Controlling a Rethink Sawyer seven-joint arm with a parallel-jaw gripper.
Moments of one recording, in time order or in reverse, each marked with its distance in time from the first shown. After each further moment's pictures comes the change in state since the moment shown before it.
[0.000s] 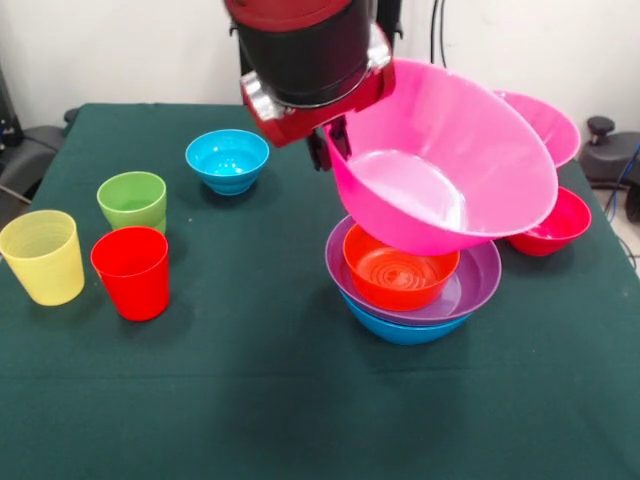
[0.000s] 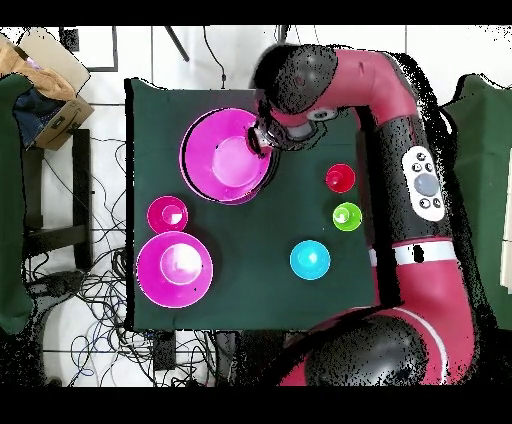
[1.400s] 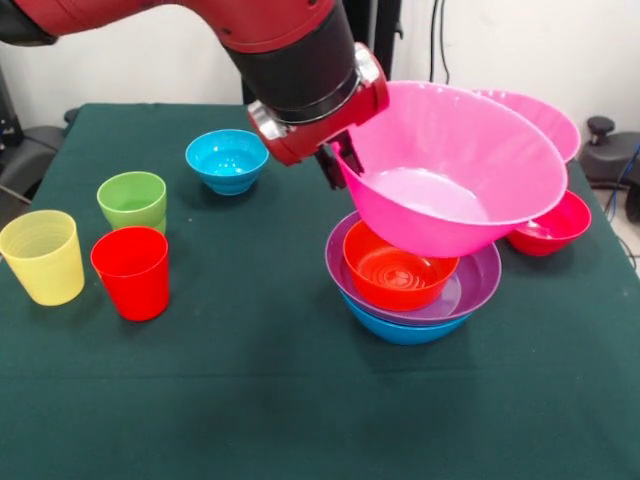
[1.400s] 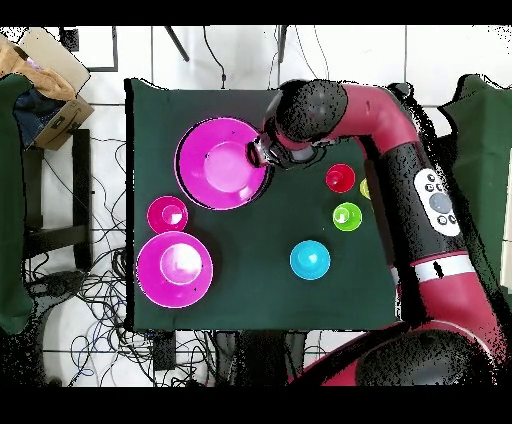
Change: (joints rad) arm -0.114 0.005 0.074 0.208 0.034 -0.223 0.000
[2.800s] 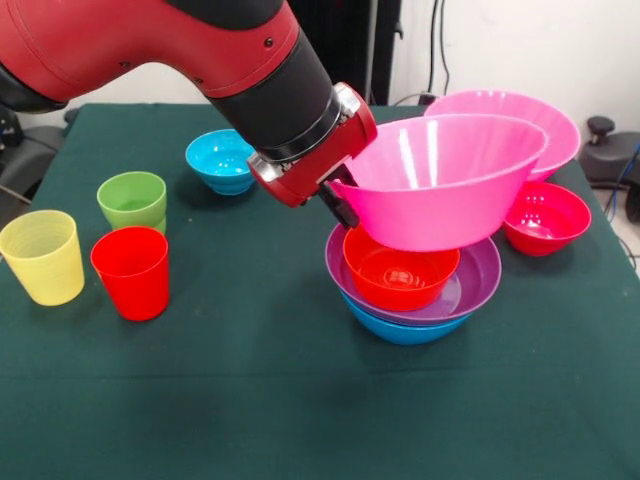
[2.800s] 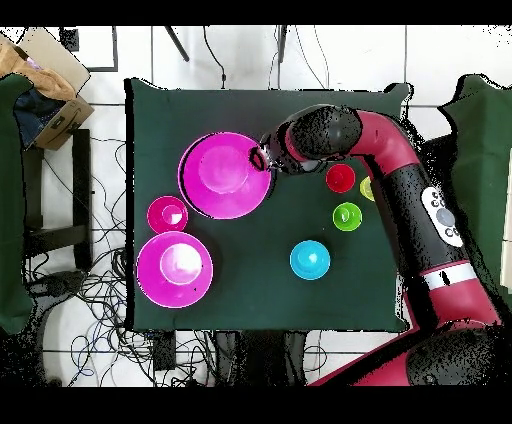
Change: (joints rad) arm -0.131 0.112 0.112 0.095 -0.013 -0.199 -0.145
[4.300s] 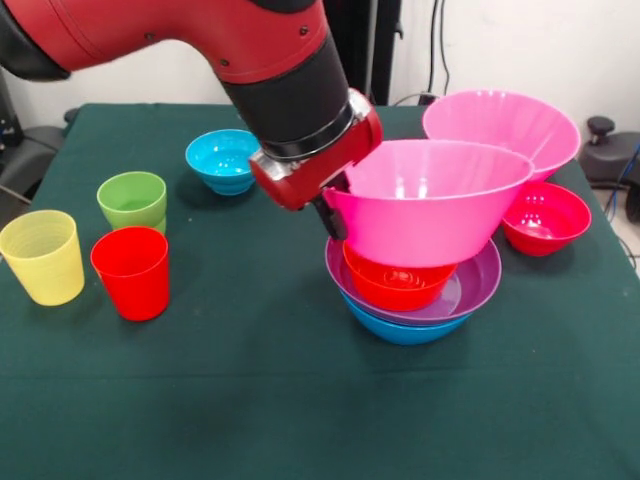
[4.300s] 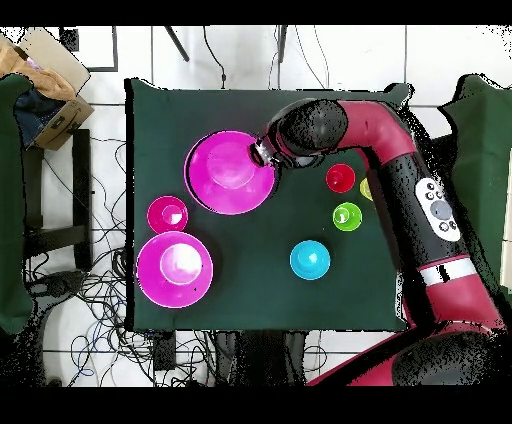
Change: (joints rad) arm 0.042 -0.056 0.000 -0.027 -0.121 0.000 -0.023
